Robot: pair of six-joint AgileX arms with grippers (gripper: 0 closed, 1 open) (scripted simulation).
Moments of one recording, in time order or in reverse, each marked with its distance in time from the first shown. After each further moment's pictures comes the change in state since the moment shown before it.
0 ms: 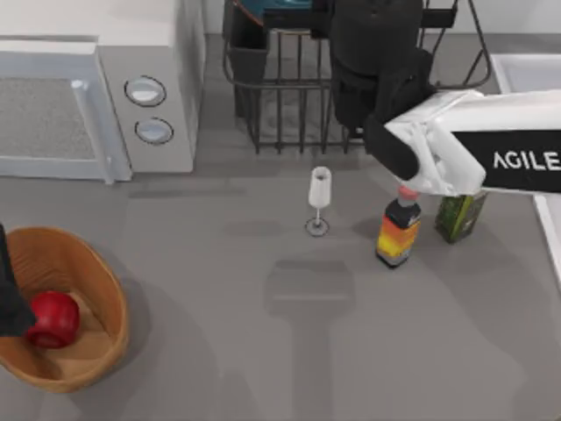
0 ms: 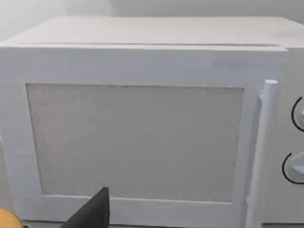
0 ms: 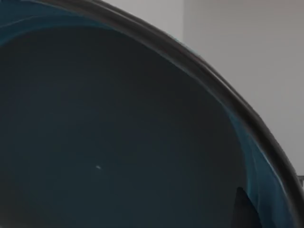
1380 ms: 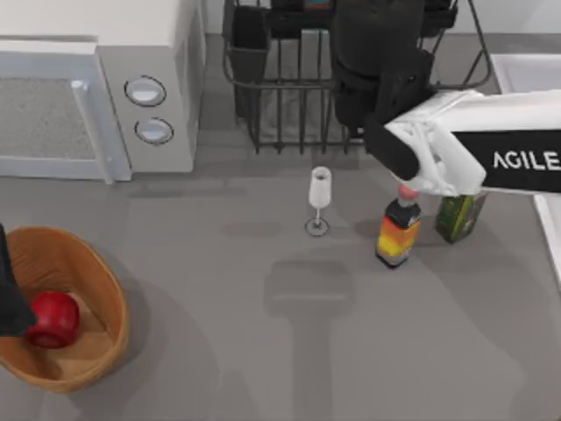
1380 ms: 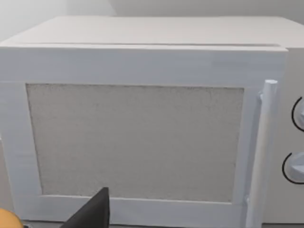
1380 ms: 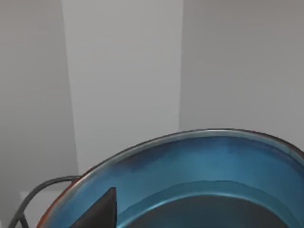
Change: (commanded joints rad) left arm 0.000 0.000 0.000 0.000 0.000 0.000; right arm 0.000 0.000 0.000 0.000 0.000 0.000
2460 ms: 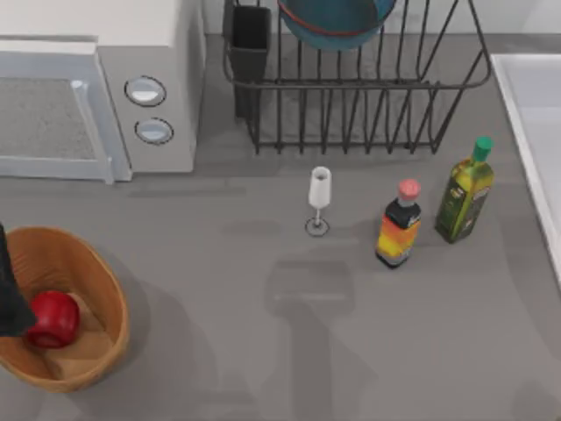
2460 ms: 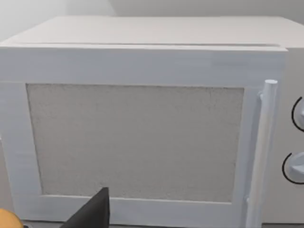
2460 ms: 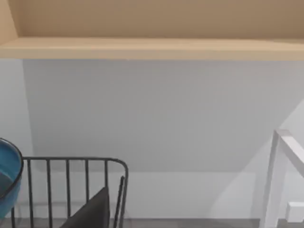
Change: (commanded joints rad) left arm 0.000 0.000 0.000 0.000 0.000 0.000; right arm -0.355 -1.212 -0.765 -0.412 -0.364 -0.025
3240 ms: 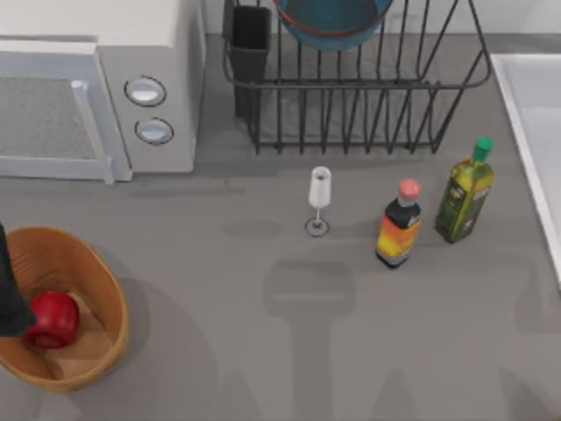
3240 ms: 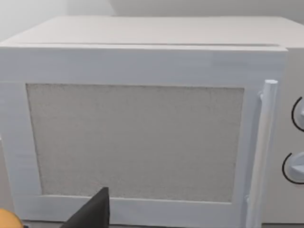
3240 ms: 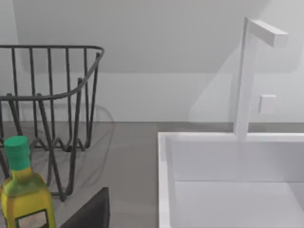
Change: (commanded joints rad) left arm 0.000 0.000 0.000 0.000 0.000 0.000; right arm -0.277 -0.832 -0.568 -0.289 -0.301 0.007
